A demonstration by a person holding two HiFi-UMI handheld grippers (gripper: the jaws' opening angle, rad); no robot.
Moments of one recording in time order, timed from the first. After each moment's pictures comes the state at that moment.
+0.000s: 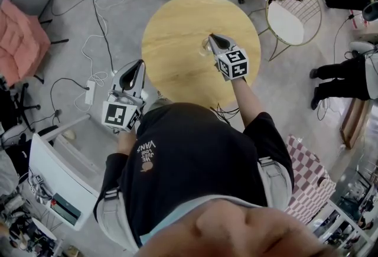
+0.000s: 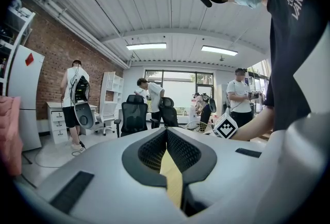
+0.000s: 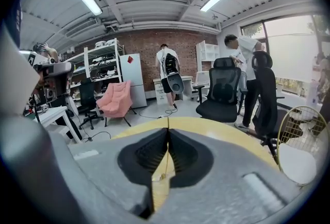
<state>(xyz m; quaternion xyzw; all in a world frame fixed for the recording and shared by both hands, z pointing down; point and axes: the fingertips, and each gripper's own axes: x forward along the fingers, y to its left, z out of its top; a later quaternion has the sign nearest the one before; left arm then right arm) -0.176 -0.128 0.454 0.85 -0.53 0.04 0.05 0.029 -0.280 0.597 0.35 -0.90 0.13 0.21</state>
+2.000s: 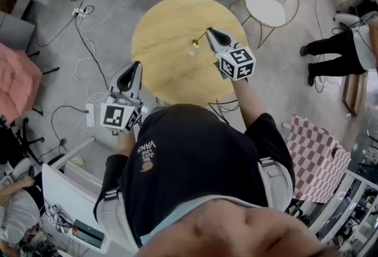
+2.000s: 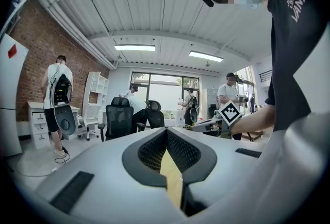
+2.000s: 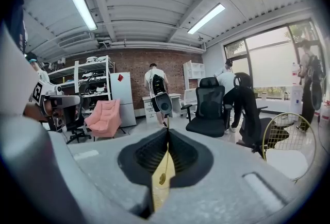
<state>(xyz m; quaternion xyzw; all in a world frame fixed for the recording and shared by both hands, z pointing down) -0.168 -0.137 0.444 0.89 -0.45 0.03 0.03 0.054 -0.253 0.496 0.43 -0.89 0.10 0.12</state>
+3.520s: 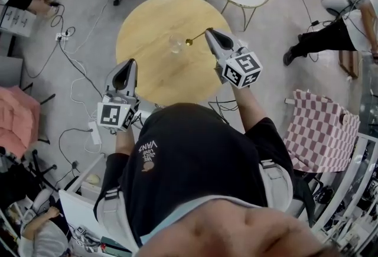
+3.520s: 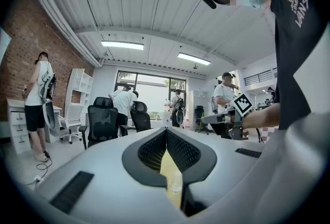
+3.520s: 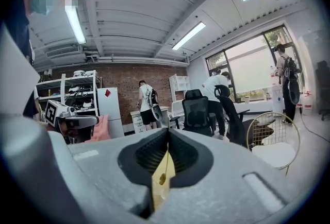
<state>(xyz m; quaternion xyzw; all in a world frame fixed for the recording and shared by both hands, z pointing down) -0.122 -0.168 0.439 0.92 -0.38 0.03 0.03 0.116 -0.202 0.440 0.51 -0.85 0.11 0.03</state>
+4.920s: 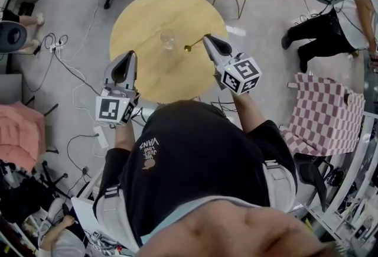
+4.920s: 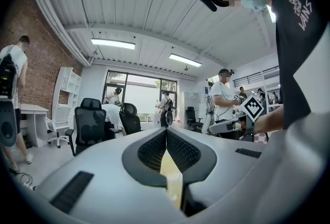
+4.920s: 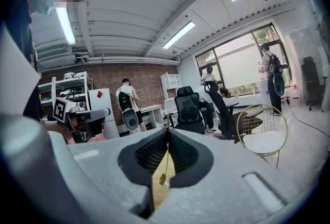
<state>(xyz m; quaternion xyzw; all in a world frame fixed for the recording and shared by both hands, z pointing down) -0.072 -0.181 0.421 0.94 -0.33 0.02 0.04 0.138 -0.159 0.460 0.55 -0.83 0.14 0.03</state>
